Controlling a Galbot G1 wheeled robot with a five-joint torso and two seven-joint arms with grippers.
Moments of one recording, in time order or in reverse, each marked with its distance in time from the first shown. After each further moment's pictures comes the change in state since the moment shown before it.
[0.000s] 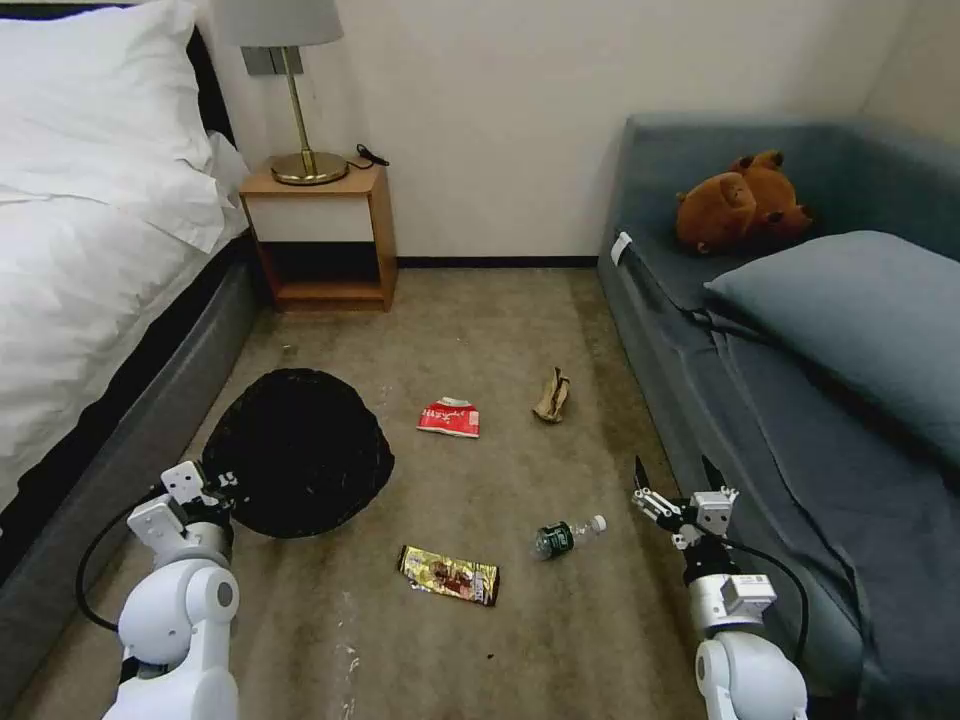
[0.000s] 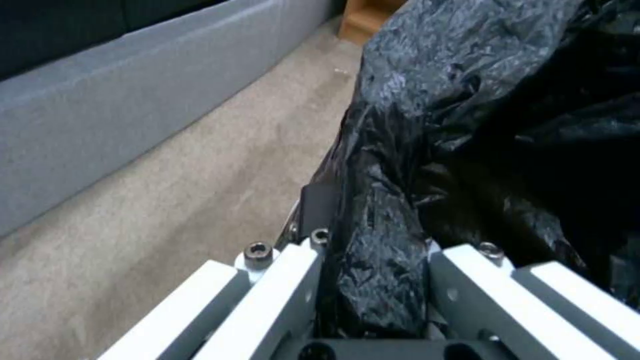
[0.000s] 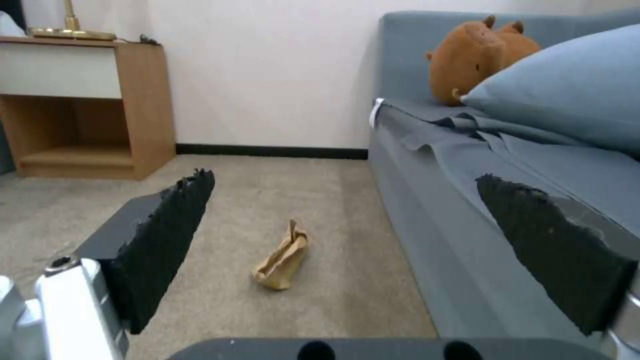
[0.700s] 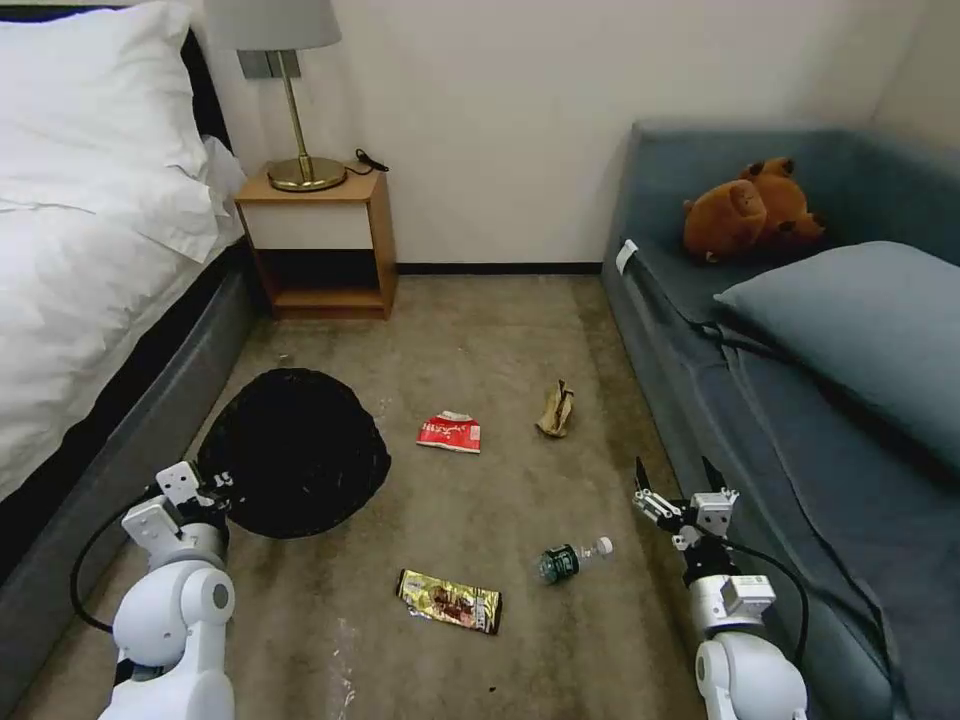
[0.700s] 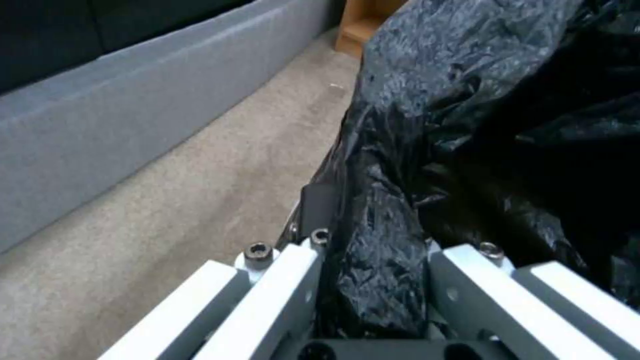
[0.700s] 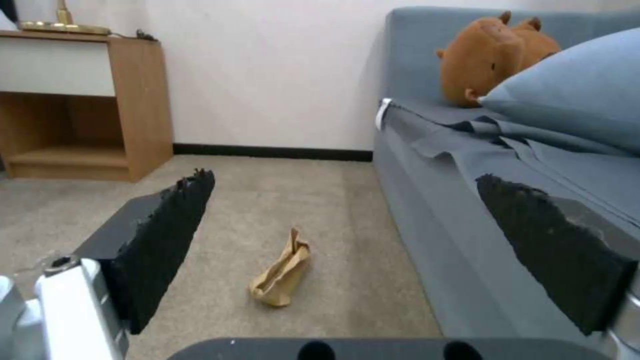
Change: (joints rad) left arm 0.006 0.007 -0.004 -0.006 -0.002 -0.010 0.000; right arm 0.002 0.000 -0.004 -0.010 -0.010 0.006 -0.001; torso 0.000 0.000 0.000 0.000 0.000
